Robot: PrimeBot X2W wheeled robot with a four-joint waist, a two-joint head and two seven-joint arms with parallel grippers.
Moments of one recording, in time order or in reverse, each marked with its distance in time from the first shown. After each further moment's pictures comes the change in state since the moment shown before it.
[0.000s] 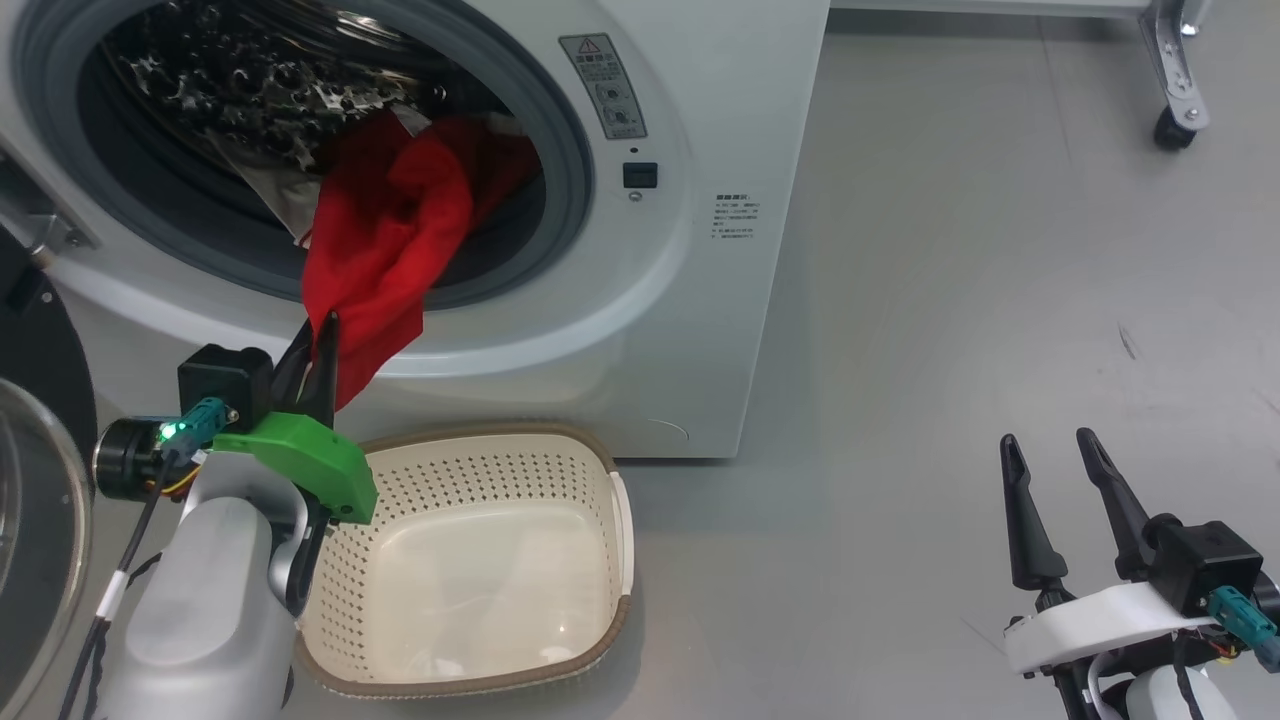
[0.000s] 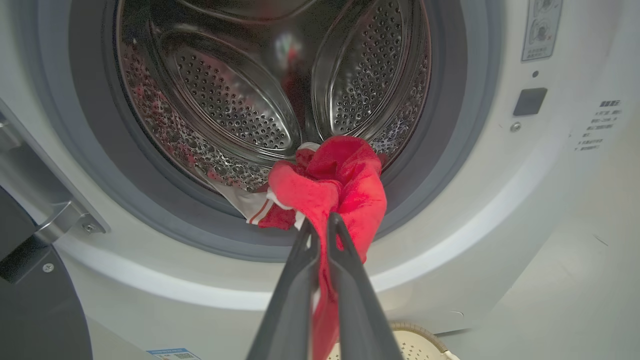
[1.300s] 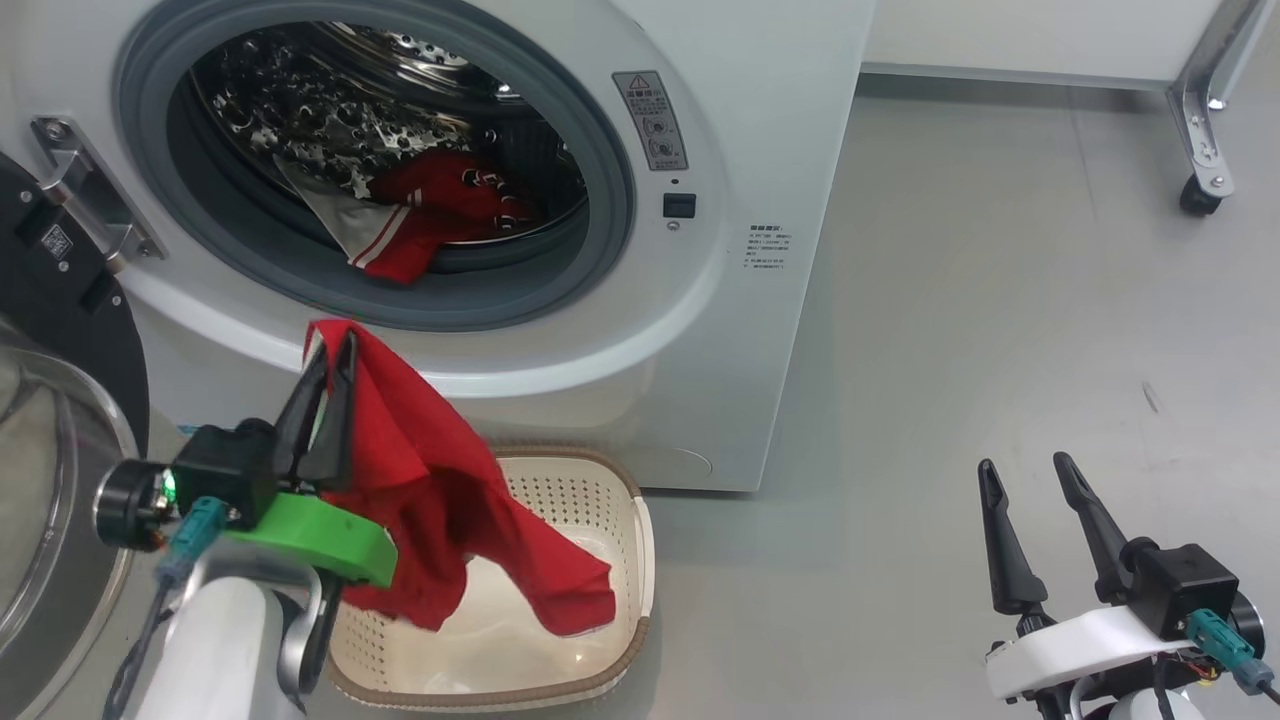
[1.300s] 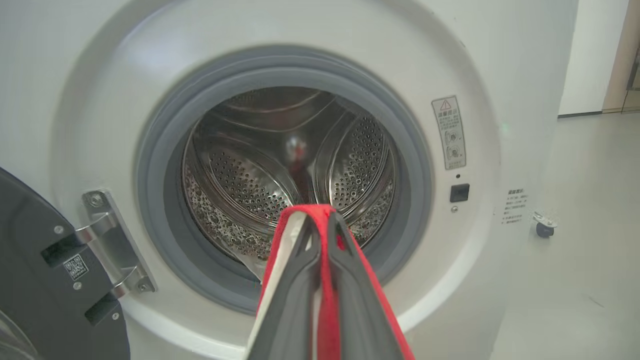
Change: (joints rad) left arm 0.267 0.002 0.036 -0.499 0.030 0.021 -0.005; right arm 0.047 0.013 0.033 -0.018 0.000 -0.012 0.000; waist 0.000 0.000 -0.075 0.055
